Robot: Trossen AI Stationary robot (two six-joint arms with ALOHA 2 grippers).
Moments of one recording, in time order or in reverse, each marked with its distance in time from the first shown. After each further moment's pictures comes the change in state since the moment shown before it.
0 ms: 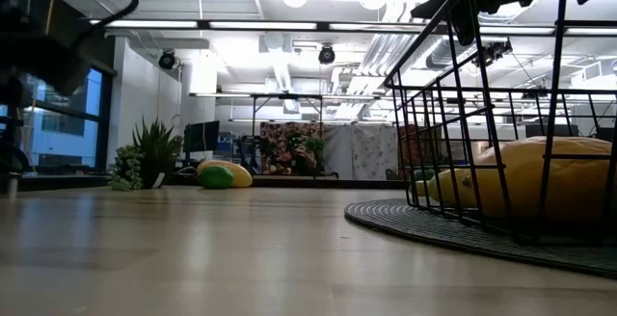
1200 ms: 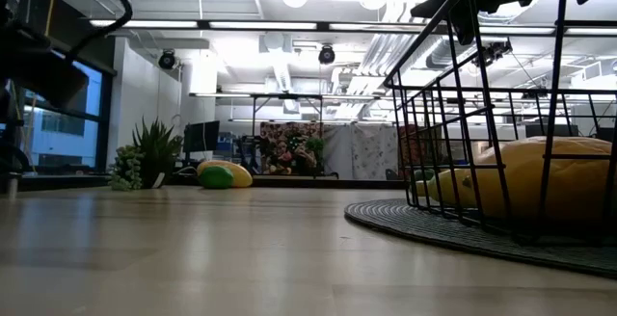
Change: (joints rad) left arm -0.004 0.044 0.001 0.060 0.014 -0.134; right arm 0.000 0.000 0.000 0.007 0.000 0.000
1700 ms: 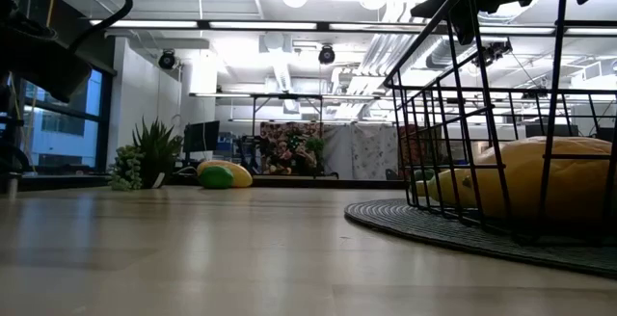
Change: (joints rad) left arm 0.000 -0.026 0.000 -0.002 -0.001 -0.020; right arm 0.000 0.000 0.000 0.000 0.000 -0.008
